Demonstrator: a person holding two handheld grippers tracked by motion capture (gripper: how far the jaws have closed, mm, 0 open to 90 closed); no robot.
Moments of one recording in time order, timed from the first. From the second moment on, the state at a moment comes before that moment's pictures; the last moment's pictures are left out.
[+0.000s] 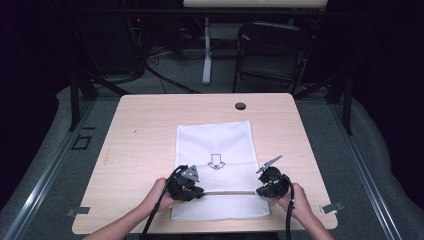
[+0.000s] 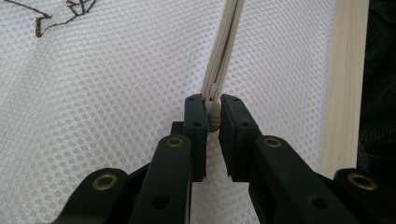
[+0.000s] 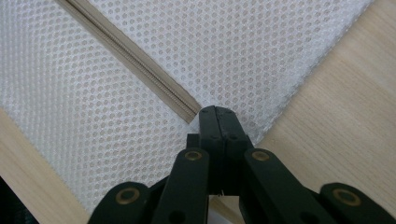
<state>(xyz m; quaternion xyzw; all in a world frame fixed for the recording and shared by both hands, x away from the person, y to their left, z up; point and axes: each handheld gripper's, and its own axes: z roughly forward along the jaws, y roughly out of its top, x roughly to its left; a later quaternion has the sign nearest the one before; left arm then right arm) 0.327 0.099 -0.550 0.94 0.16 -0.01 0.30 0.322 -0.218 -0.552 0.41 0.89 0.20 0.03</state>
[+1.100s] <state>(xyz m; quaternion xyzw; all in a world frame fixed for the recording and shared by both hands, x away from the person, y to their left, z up) 0.326 0.142 -0.547 0.94 0.16 -0.01 0.30 0.322 -0.220 -0.553 0.41 0.89 0.20 0.02</state>
